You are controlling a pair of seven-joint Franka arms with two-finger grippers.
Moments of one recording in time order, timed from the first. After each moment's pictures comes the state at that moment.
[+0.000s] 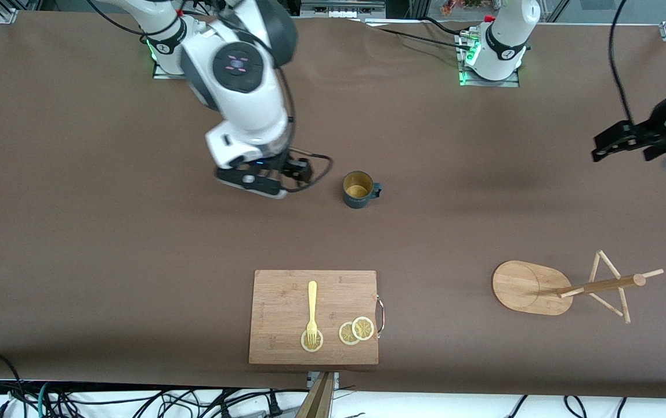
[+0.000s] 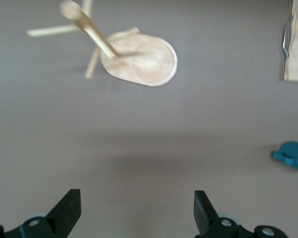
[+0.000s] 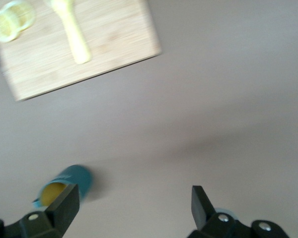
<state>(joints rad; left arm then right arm) 0.09 0.07 -0.13 -1.58 0.01 1.58 -0.07 0.53 0.40 0.08 -1.36 -0.07 1.73 0.96</state>
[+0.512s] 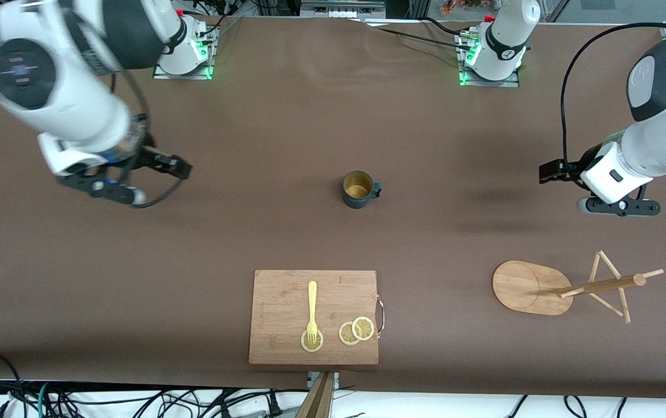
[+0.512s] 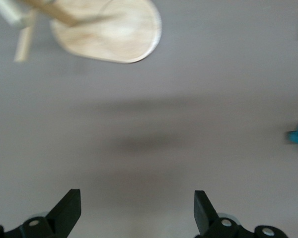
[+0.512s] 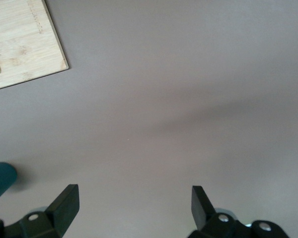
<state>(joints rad) 0.10 0.17 -0.16 -1.71 -0.06 1.72 0.01 0.48 0.29 -0.27 -1.36 0.09 1.51 0.47</state>
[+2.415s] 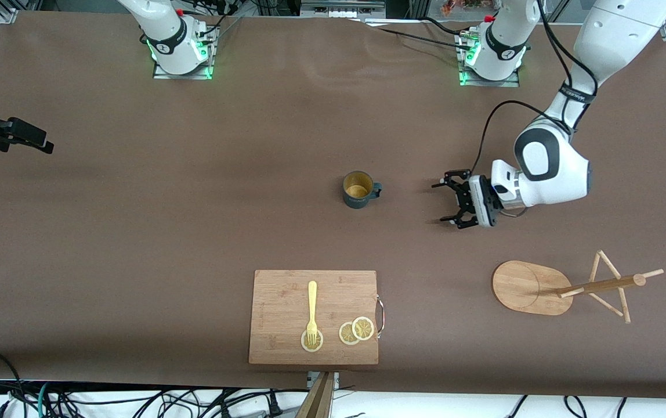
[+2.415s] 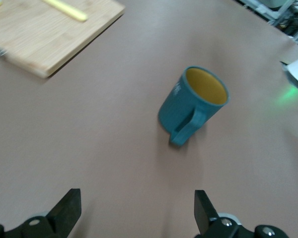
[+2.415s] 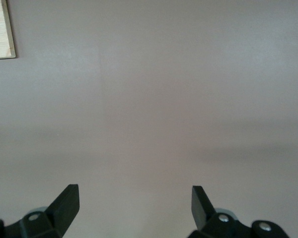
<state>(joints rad) 0.26 0.48 -0.46 -2.11 -1.01 2.33 1.79 -0.07 -0.01 -0.06 -1.74 0.05 1.68 -0.09</state>
